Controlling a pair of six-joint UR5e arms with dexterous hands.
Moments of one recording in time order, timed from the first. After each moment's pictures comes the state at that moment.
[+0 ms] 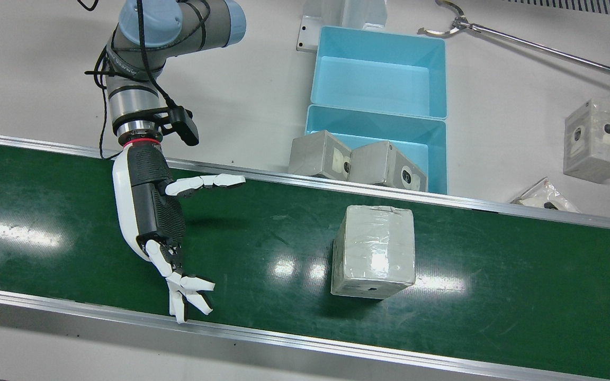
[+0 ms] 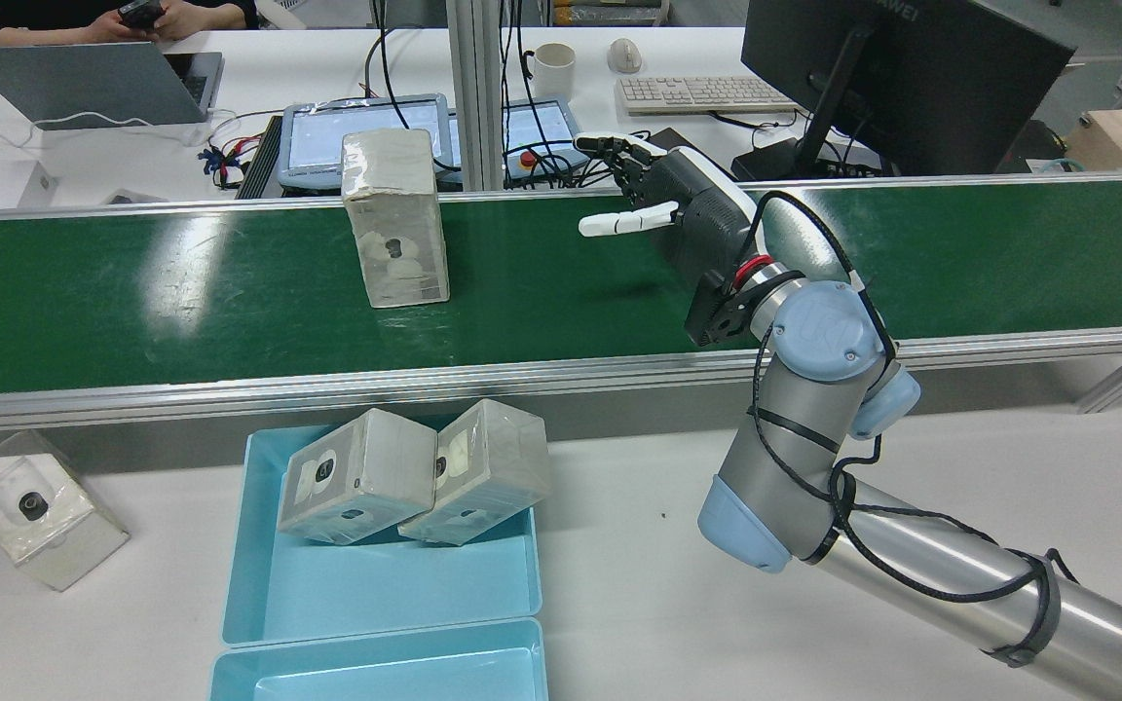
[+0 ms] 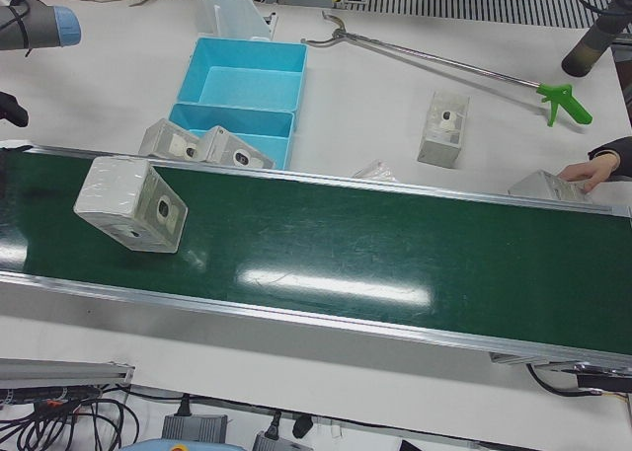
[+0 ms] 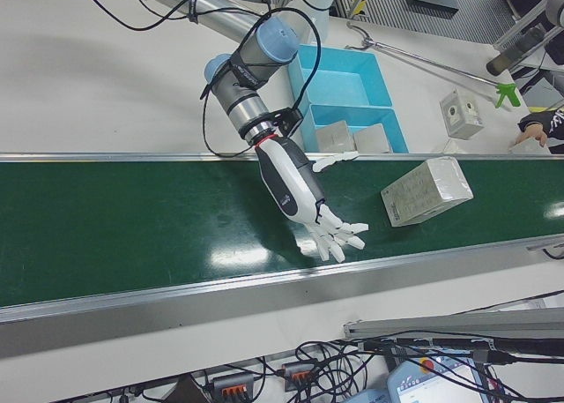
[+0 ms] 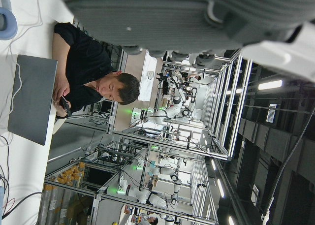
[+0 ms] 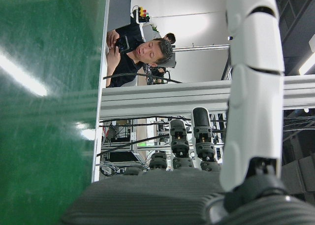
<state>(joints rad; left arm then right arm) -1.86 -1.90 -1.77 0.60 1.96 -0.16 0.77 -0.92 1.63 -3.54 -1.12 -0.10</state>
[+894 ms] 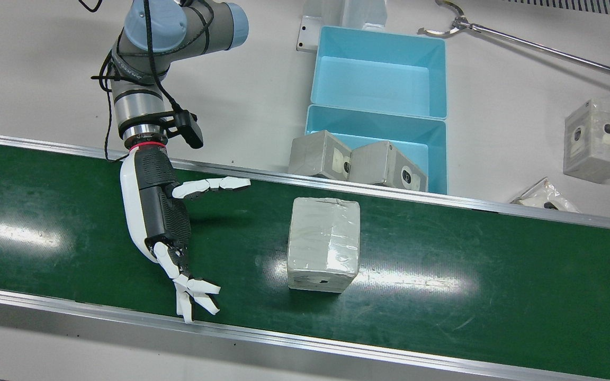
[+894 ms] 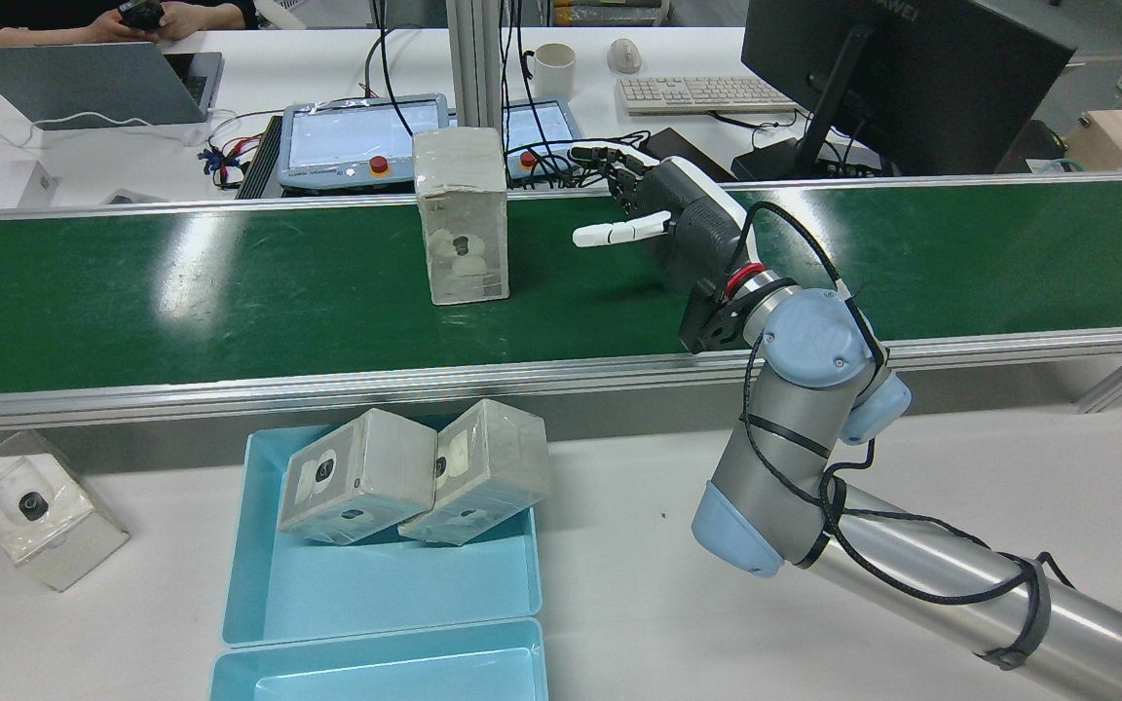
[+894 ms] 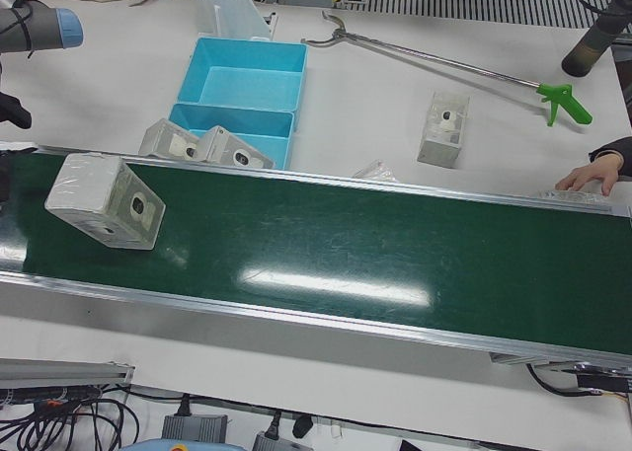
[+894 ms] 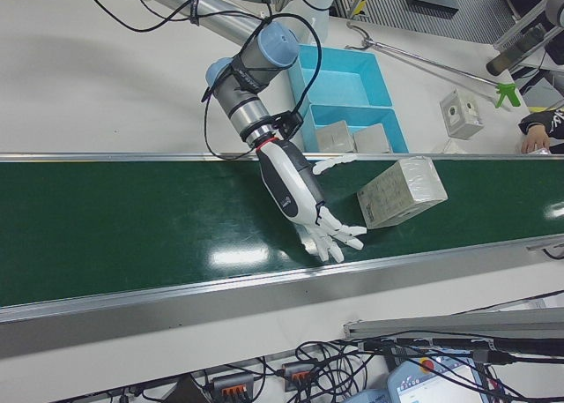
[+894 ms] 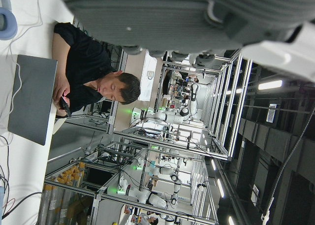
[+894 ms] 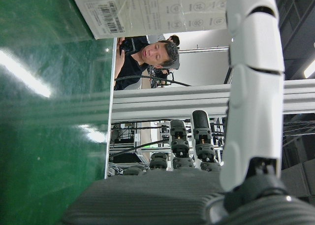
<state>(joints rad) -1.86 -1.90 -1.77 0.60 1.96 -0.16 0.76 -0.92 1.61 -3.53 -1.12 -0.11</state>
